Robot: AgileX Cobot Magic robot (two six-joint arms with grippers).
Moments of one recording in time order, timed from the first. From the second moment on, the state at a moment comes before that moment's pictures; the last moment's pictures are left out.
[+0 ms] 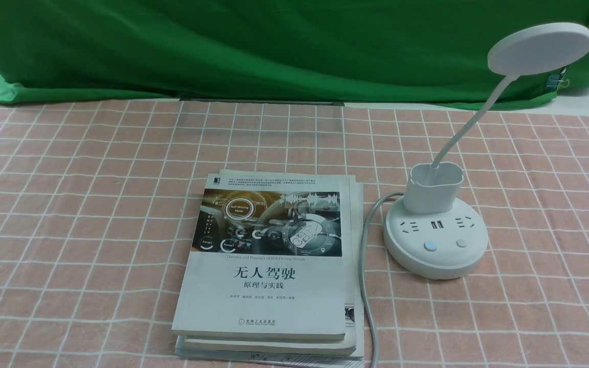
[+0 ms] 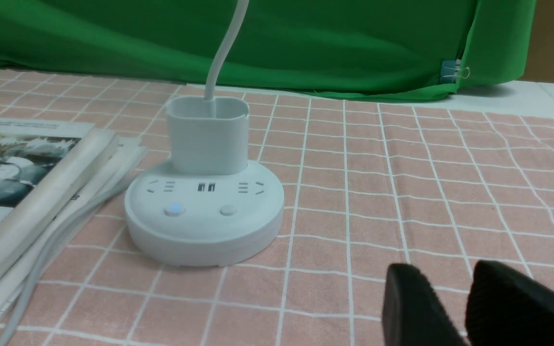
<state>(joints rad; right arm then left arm) 0.06 0.00 0.01 0.17 0.23 -0.23 0.06 0.00 0.01 0.04 0.24 -0.21</state>
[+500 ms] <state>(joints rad) 0.06 0.00 0.01 0.17 0.14 -0.18 0.06 0.00 0.01 0.04 0.24 -0.21</state>
